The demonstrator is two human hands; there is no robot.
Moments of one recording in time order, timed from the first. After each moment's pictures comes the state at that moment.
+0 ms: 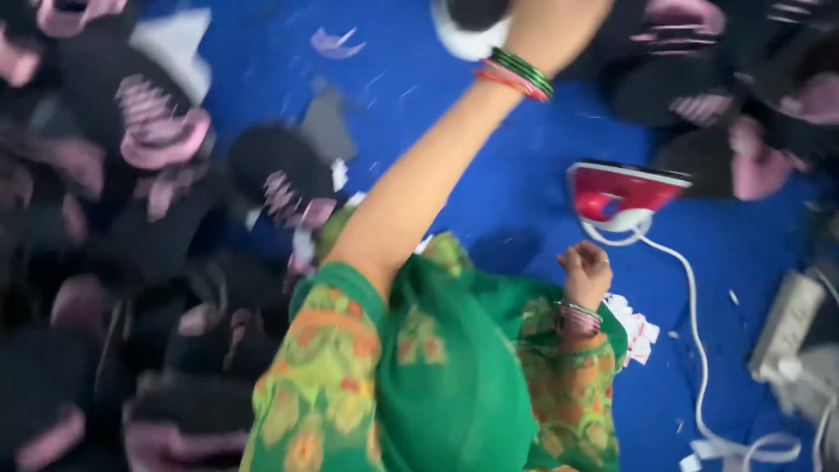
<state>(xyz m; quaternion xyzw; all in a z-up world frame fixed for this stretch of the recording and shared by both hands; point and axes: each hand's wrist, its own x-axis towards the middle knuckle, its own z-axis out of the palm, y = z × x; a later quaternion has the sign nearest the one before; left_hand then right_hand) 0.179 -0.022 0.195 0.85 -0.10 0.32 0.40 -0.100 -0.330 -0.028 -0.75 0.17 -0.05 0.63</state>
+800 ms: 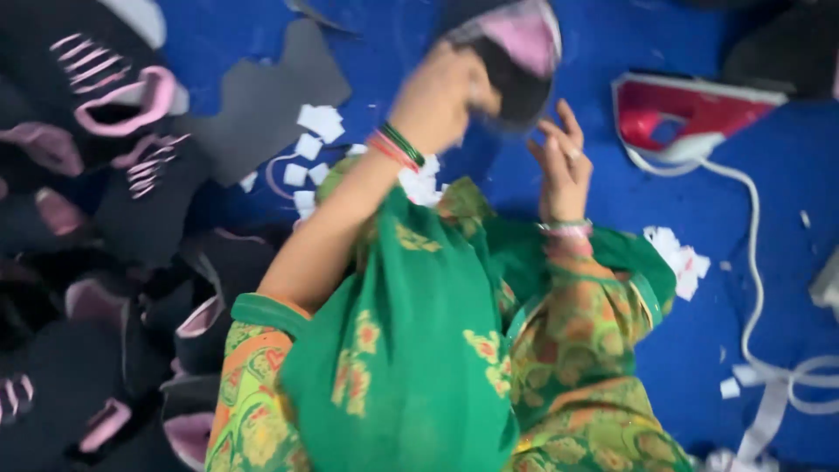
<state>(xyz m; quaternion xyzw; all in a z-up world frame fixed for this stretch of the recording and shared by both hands) -0.006 0.088 0.118 0.90 -0.22 0.07 0.38 -0.063 -0.185 0.026 -0.66 -0.01 0.02 0.75</state>
